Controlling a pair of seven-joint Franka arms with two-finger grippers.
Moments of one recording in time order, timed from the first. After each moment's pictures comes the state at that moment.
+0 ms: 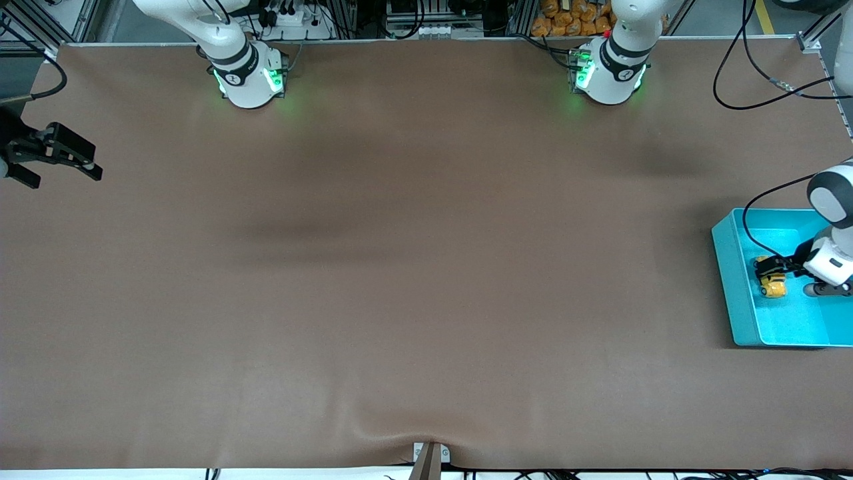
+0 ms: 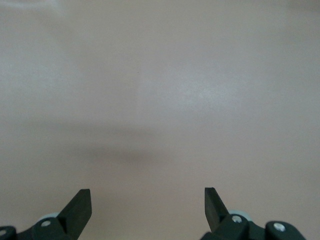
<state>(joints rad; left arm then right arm) 0.57 0.58 -0.12 -1.81 0.14 2.48 0.35 0.15 -0.03 -0.17 -1.55 0.03 1.58 -0.14</state>
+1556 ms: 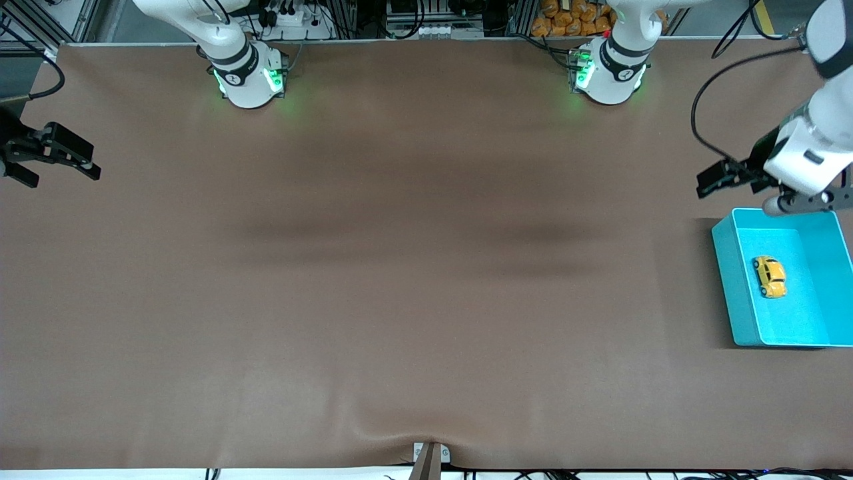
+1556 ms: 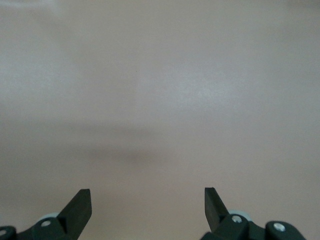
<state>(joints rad) 0.04 -0.04 -0.10 -1.73 0.00 1.63 -0.13 0.15 -0.03 -0.18 -1.55 0.03 1.57 -0.14</state>
